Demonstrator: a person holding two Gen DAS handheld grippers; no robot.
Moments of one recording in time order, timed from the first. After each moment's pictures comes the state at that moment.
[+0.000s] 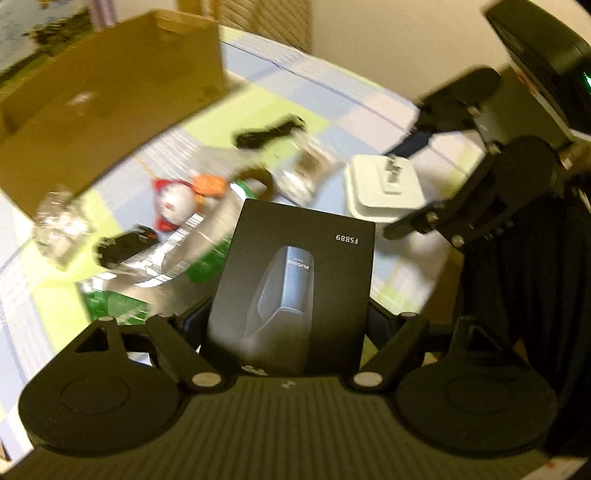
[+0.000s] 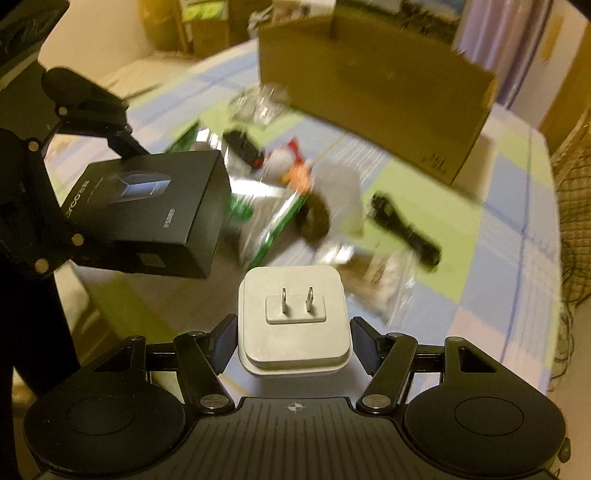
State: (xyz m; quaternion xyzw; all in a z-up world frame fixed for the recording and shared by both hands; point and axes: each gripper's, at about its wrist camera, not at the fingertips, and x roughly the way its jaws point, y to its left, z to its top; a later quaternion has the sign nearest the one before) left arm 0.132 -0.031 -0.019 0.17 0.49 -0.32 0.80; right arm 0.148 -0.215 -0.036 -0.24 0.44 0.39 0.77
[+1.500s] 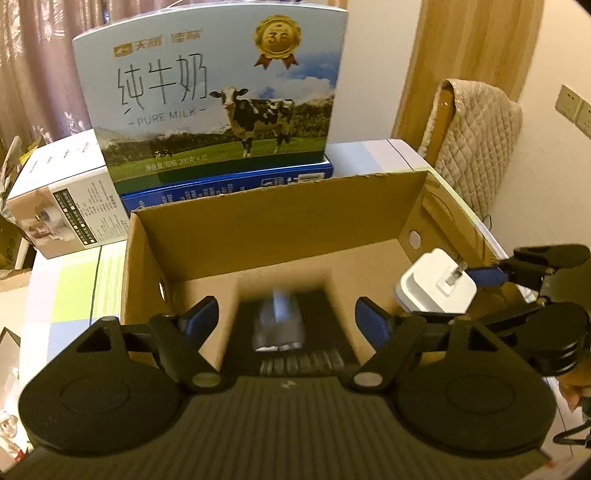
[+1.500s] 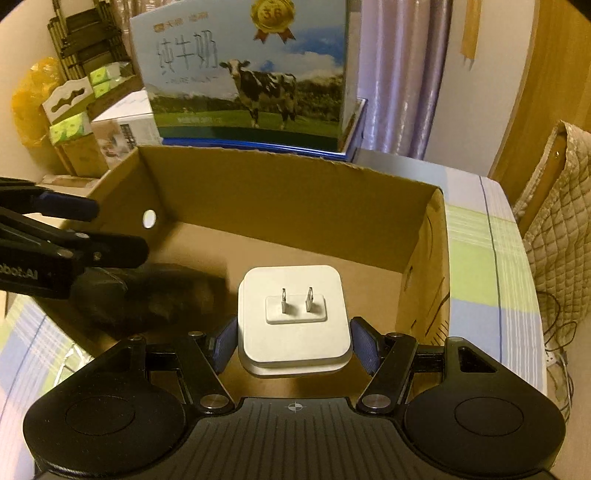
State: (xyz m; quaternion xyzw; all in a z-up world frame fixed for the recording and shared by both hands) left arm 0.450 0.025 0.033 0.03 0.42 -0.12 0.90; right arm 0.437 -0.090 -0.027 -0.11 0.43 0.29 0.85
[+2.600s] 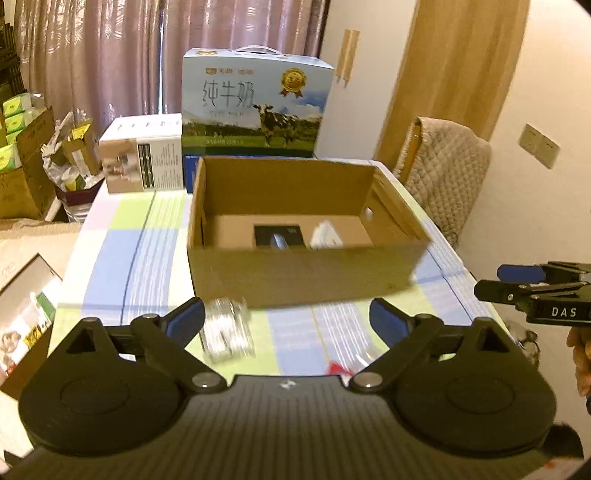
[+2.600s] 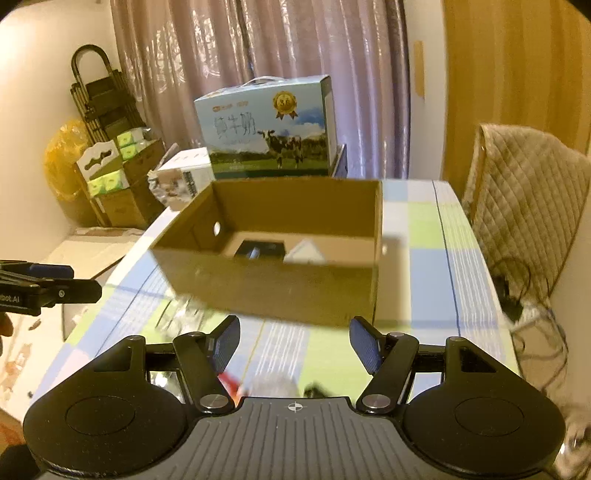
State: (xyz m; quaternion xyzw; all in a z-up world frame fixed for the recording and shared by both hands) left arm 0.211 0.061 0.094 -0.03 0.37 -0.10 0.92; right arm 0.207 -0.206 0.060 -0.03 0.36 0.29 0.89
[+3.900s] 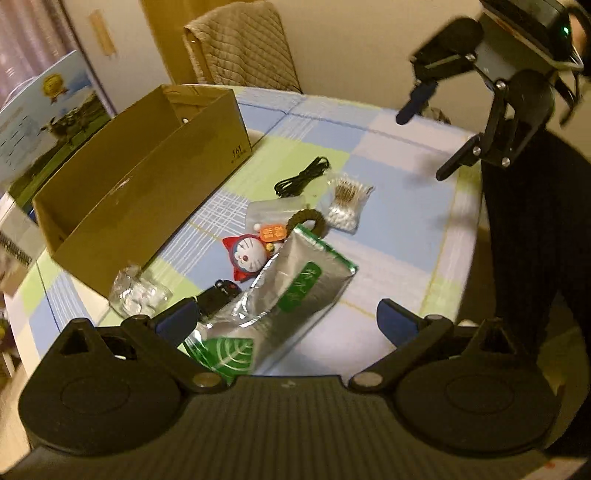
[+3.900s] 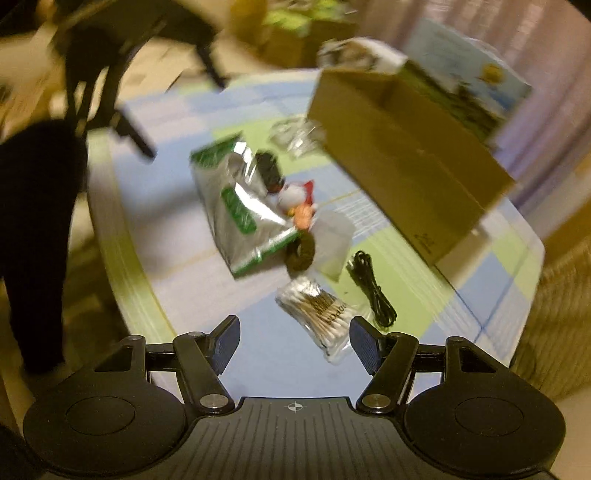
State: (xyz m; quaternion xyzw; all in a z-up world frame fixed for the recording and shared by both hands) left arm 0.132 0.008 0.023 0.29 0.38 -0.36 0.80; right arm 0.126 -0.222 -0.028 -0.41 0.33 0.48 0.70
